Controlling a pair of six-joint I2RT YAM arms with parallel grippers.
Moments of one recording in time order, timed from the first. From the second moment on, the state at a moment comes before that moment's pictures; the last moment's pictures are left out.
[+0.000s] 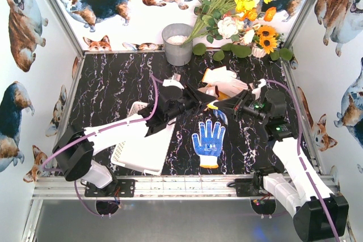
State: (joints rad) left arm -0.90 1.50 1.02 0.29 -0.02 -1.48; right arm 0.14 0.85 0.62 0.00 -0.78 1.38
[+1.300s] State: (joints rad) left arm -0.89 1.40 0.92 0.21 -0.02 -1.38; right arm 0.14 0.93 0.79 -0.41 -0.76 0.99
